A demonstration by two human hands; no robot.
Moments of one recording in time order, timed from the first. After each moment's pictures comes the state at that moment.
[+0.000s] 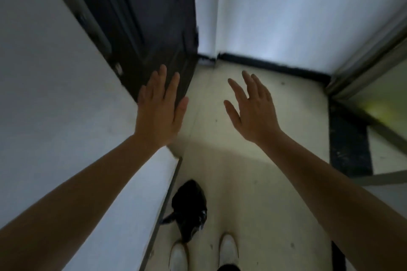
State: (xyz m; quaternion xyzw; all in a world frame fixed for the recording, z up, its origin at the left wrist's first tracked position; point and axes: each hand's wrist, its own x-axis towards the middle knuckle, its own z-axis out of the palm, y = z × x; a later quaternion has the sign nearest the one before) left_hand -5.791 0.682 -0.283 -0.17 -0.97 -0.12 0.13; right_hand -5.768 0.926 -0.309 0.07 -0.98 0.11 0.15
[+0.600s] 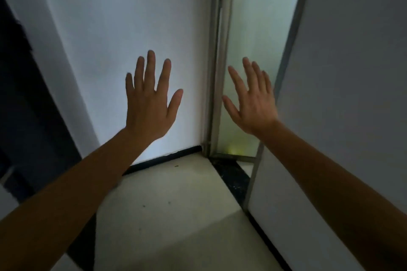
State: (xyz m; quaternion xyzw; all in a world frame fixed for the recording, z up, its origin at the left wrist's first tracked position) left_hand -5.681 0.847 0.138 -0.47 -0.76 -0.24 0.38; right_hand -5.508 1.039 0.135 -0.23 -0.89 -0.15 0.36
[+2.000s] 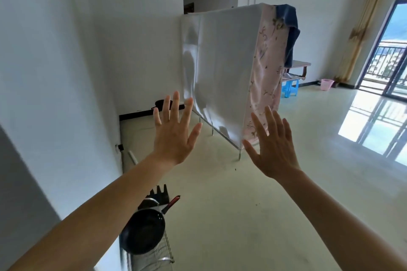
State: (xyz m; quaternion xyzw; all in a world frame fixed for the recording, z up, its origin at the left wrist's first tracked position) left_hand -4.440 0.932 0.066 -0.92 -0.20 -0.33 0.01; right_hand -4.277 0.704 0.039 -0.84 -0.41 -0.32 0.14
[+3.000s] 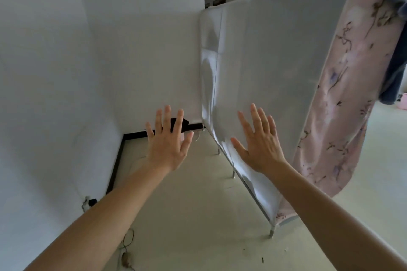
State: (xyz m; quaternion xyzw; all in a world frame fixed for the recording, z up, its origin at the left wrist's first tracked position) left_hand -3.788 1.388 0.054 -0.90 -0.34 -0.27 0.04; right_hand -3.581 1.213 0.044 -0.81 -0.50 -0.26 0.17
